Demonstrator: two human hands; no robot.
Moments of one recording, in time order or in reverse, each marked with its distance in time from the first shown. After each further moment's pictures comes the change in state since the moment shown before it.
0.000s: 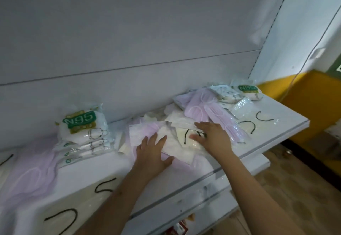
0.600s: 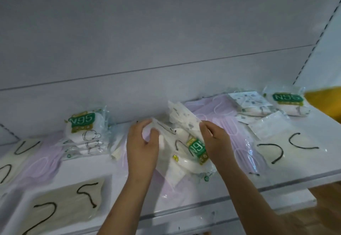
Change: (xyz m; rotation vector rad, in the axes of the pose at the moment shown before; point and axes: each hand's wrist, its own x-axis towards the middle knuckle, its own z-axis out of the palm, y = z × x) left_hand 0.012 0.101 -0.048 -0.837 0.884 -0.356; right_hand 0.048 0.018 -0.022 0.808 -0.014 -0.080
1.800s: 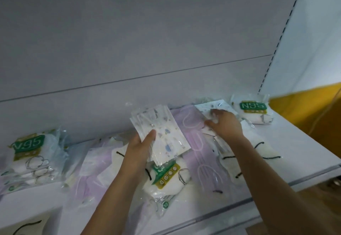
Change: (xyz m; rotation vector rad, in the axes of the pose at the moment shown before) left_hand 0.017 0.022 0.105 -0.451 -0.370 -0.475; right_hand 0.144 0.096 -0.122 -0.723 0.010 0.029
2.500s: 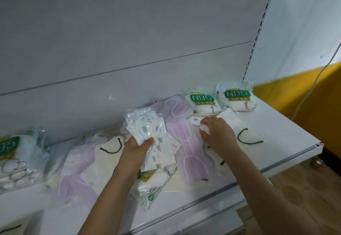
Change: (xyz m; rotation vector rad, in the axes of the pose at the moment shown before) left_hand -0.007 -0.023 0.018 0.218 -0.027 -0.042; right_hand -0.066 0.026 0.006 -0.007 -0.019 -0.073
